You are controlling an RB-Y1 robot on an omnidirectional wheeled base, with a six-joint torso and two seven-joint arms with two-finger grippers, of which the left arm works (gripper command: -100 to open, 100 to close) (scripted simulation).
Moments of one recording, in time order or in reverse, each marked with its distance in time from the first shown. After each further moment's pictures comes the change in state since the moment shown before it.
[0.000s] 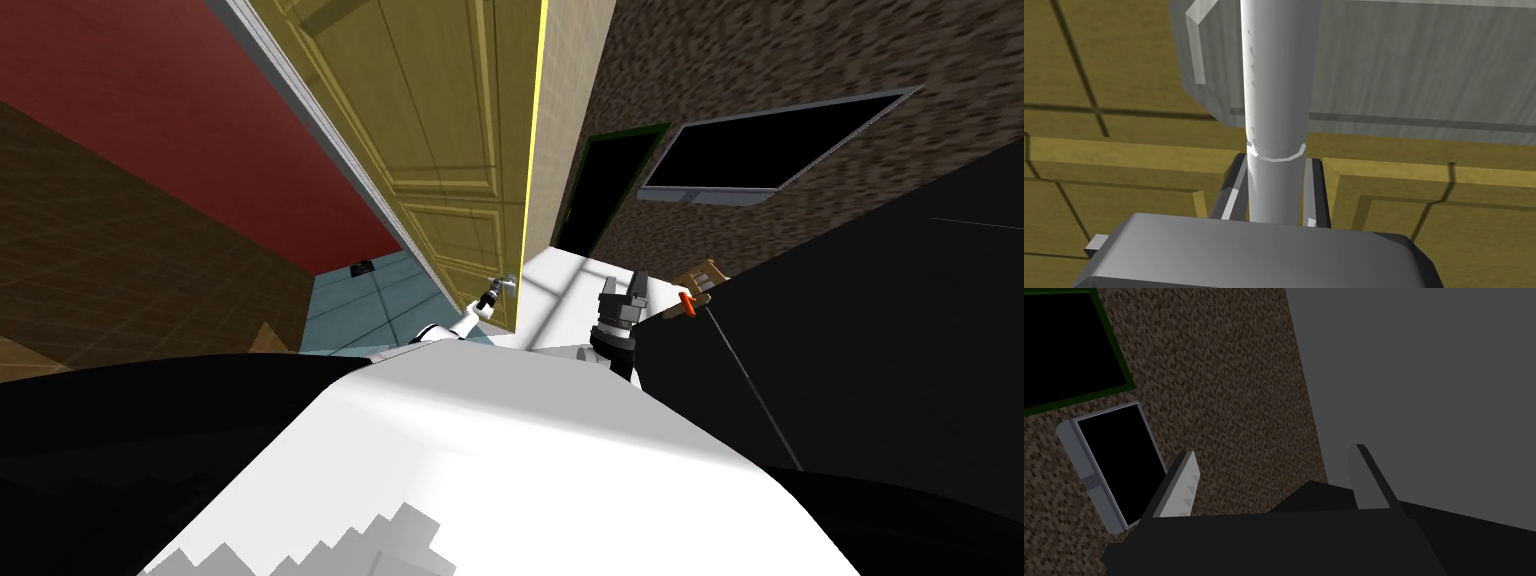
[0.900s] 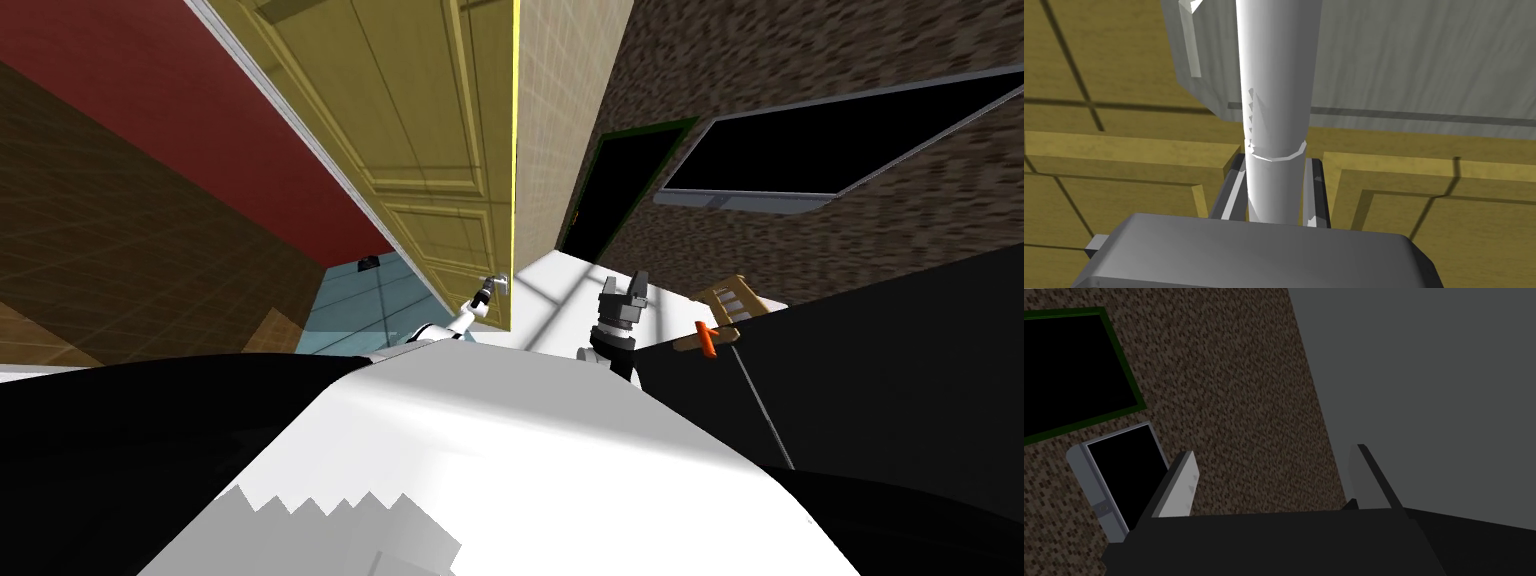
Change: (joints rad) arm -0.012 0.024 0.118 0.044 0.028 -0.006 -0.057
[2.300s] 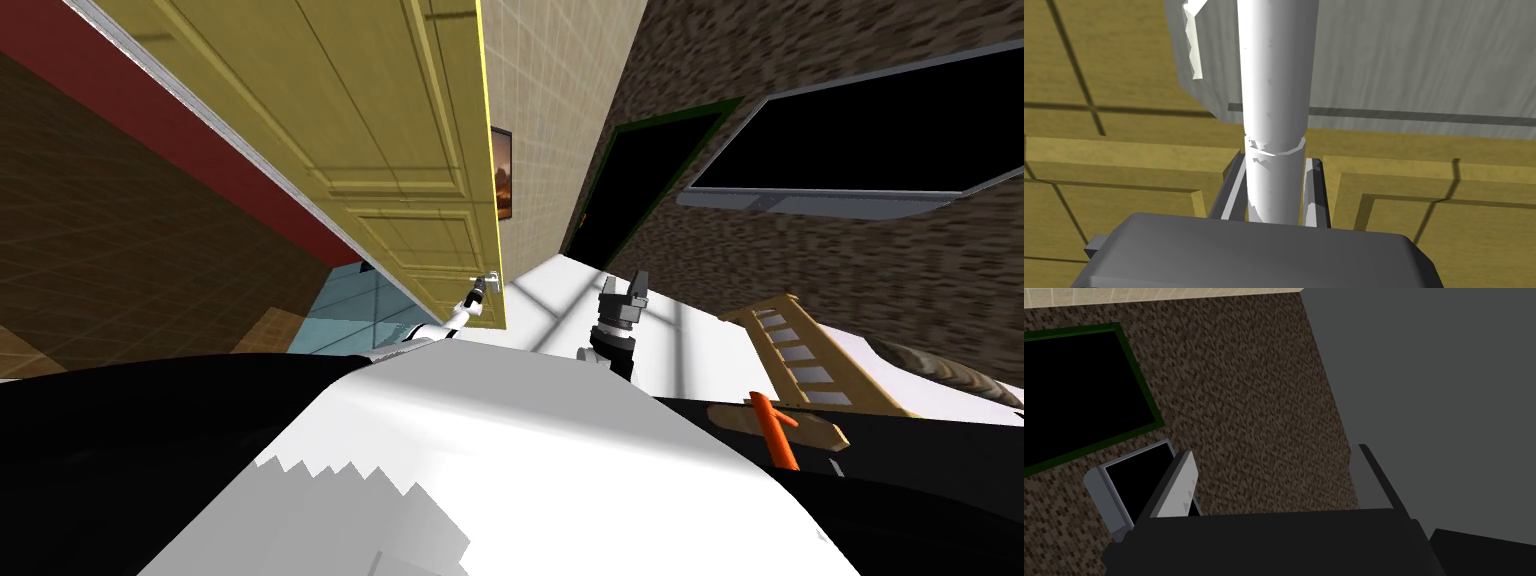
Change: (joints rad) arm -0.008 0.035 0.115 0.054 0.036 -0.021 -0.046
